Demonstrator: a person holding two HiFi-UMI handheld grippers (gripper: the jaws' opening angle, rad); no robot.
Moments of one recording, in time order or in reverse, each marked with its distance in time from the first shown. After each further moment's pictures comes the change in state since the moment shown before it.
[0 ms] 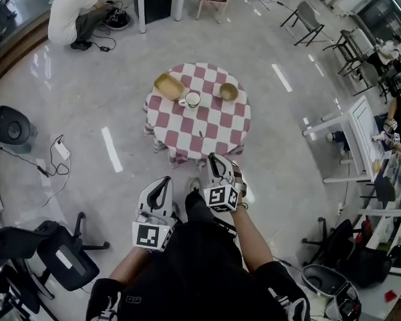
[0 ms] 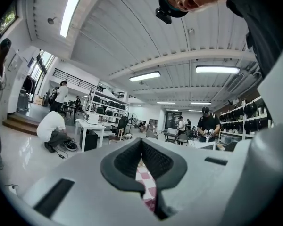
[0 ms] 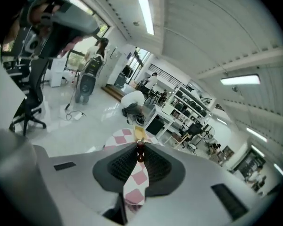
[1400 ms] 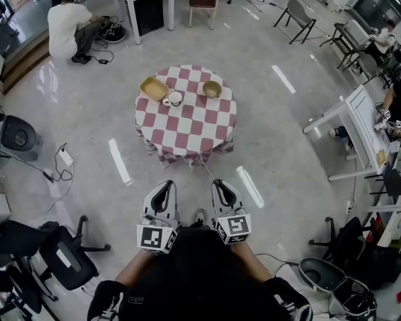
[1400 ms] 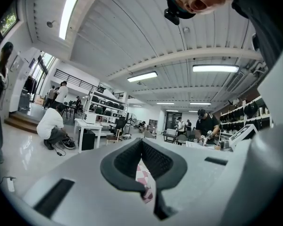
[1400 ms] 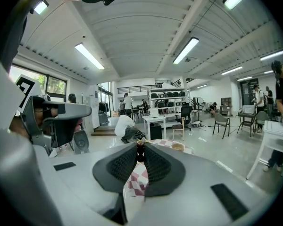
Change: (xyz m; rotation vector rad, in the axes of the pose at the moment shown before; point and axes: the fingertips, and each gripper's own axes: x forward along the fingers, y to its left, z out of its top) left arm 0.007 -0.136 -0.013 -0.002 -0.006 0.012; right arm -0.185 -0.045 -0.049 0.700 -0.254 0.011
